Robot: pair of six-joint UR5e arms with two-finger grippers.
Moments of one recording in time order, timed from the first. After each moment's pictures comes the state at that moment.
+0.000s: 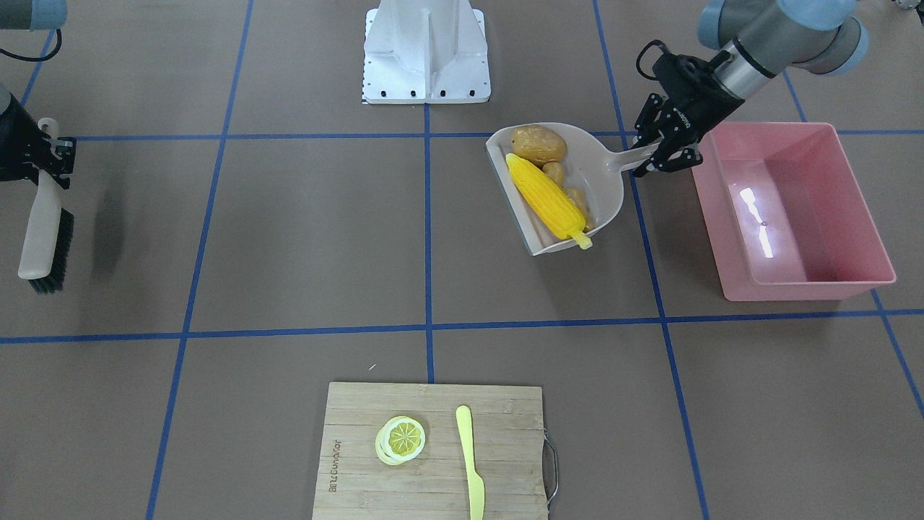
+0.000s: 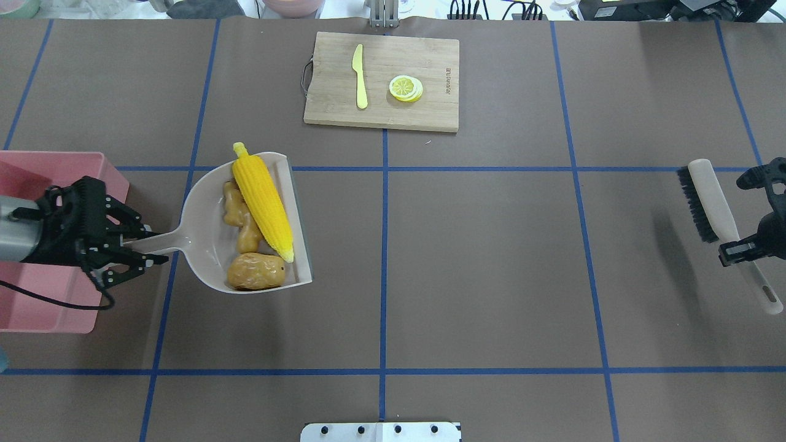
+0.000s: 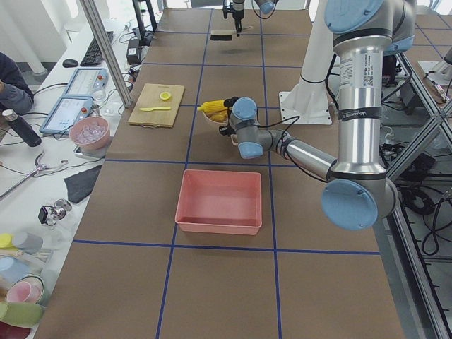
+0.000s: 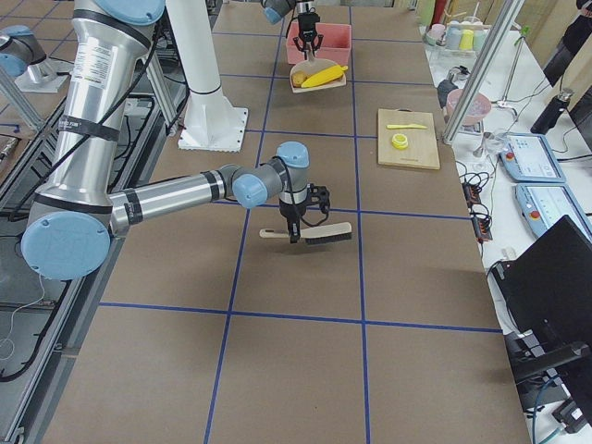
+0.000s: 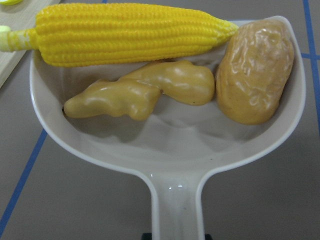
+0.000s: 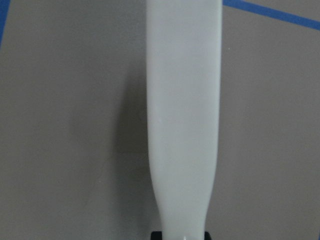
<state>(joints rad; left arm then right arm) -0.76 -1.44 -1.96 -2.55 -2.11 0.02 0.92 -1.83 1.98 -1.27 2.06 0.61</state>
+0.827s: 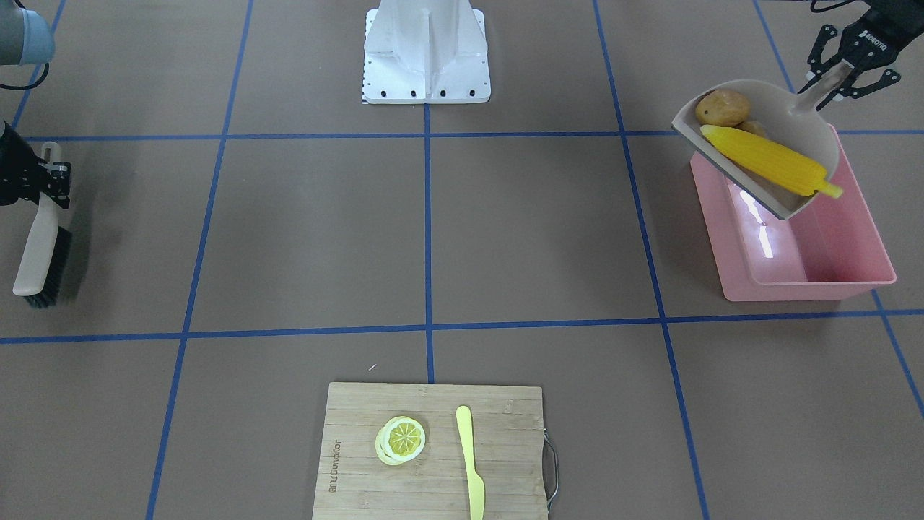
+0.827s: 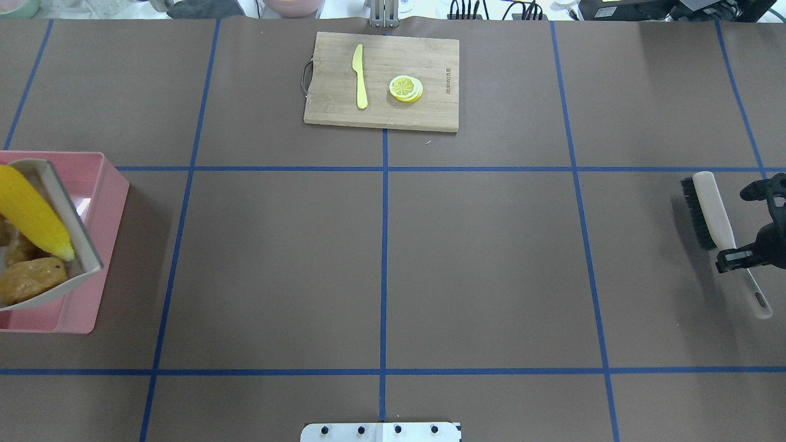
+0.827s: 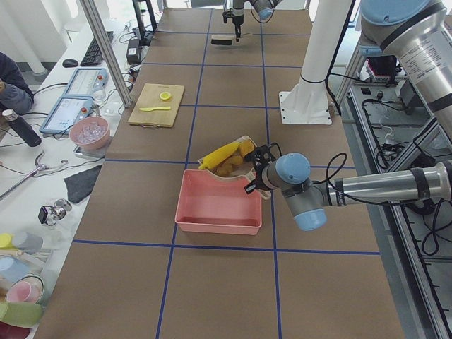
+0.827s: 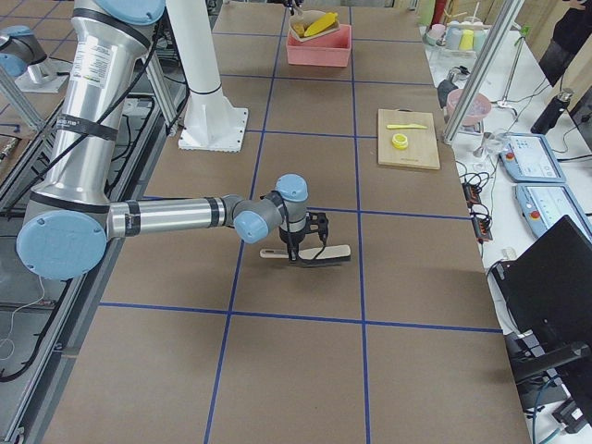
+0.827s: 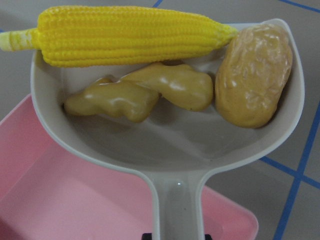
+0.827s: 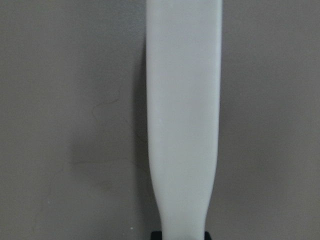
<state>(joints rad) -1.20 -0.98 -1.88 -2.88 -2.41 -0.06 0.92 -1.83 1.83 -1.09 2.10 0.68</state>
